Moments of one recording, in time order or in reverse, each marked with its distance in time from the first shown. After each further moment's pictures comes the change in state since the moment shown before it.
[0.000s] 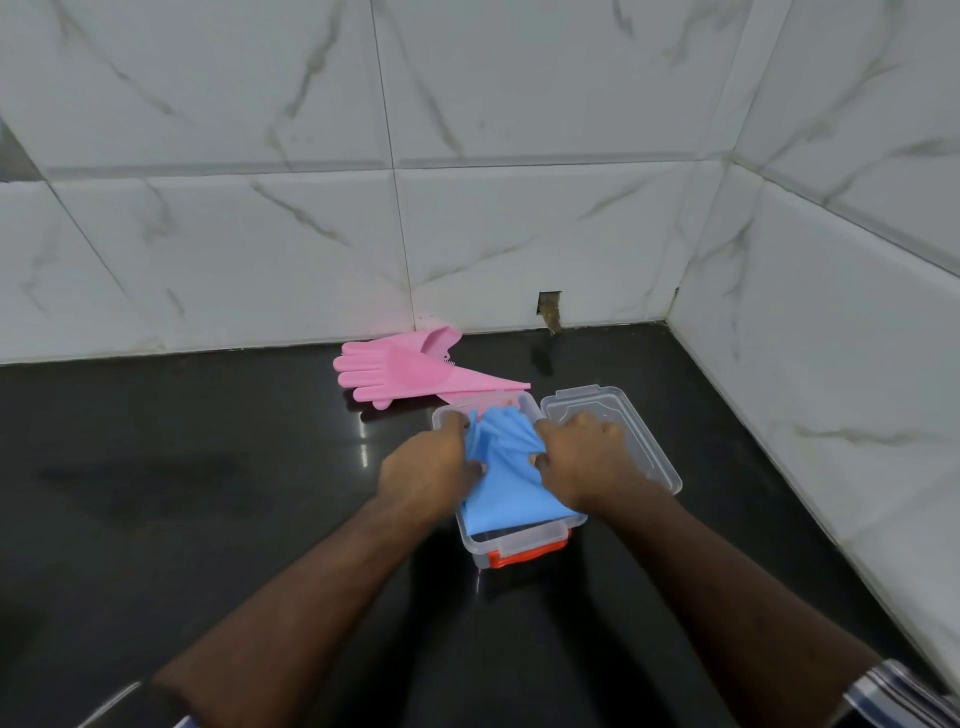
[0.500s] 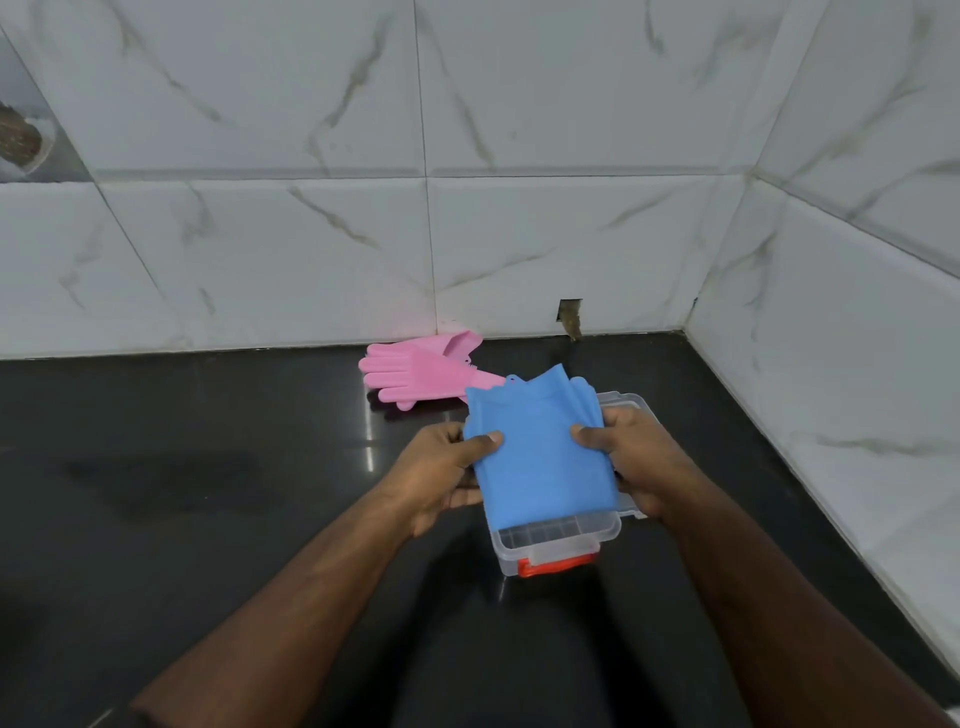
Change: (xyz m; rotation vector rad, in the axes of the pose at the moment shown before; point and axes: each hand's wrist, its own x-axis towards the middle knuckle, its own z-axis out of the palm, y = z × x) left_hand -0.022 -0.019 -0.027 -1.311 -0.294 -0.213; right_hand -0.016 0.006 -0.025 1.432 -0.116 0.330
